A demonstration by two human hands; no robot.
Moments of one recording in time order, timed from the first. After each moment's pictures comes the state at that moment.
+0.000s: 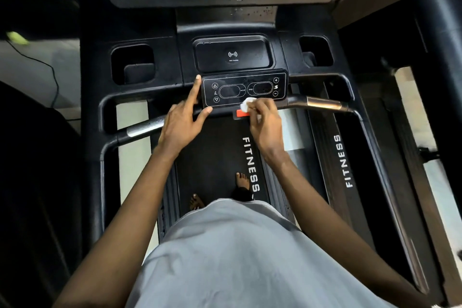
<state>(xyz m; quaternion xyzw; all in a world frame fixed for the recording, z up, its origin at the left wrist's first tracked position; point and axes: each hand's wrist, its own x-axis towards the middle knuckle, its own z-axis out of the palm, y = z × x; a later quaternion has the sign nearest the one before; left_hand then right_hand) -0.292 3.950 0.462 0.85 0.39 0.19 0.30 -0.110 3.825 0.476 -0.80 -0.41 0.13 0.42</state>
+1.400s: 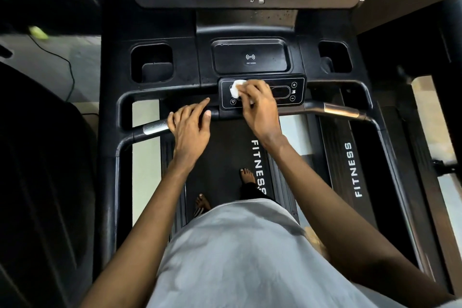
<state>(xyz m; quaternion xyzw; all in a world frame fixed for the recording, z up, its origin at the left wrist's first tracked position) -0.308 3.934 0.430 0.78 0.52 0.21 0.28 -0.125 3.883 0.487 -0.73 -0.55 0.03 0.40</state>
